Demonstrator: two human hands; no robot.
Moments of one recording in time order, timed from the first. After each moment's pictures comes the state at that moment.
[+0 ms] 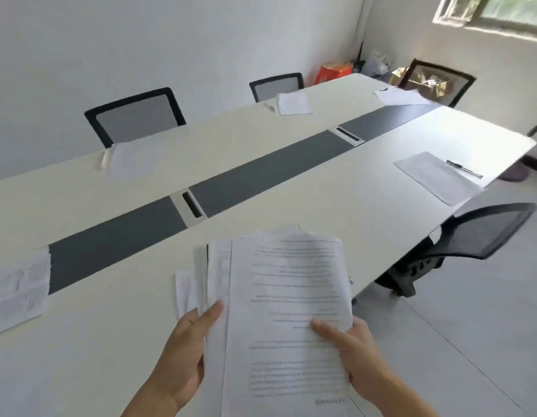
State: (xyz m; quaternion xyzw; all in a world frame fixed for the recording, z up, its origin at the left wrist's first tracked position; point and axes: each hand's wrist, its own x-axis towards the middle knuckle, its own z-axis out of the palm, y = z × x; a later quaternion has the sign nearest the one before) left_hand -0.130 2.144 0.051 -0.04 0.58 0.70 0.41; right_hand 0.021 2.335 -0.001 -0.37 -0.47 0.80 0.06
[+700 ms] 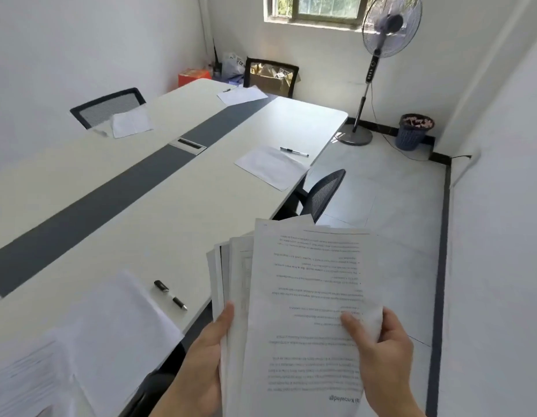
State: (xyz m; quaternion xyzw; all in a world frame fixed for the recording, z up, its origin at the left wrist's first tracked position) left_hand 0.099 2.456 0.030 -0.02 0.45 0.58 0.68; right_hand 0.307 2.552 -0.007 -0.55 -0.41 0.55 0.47
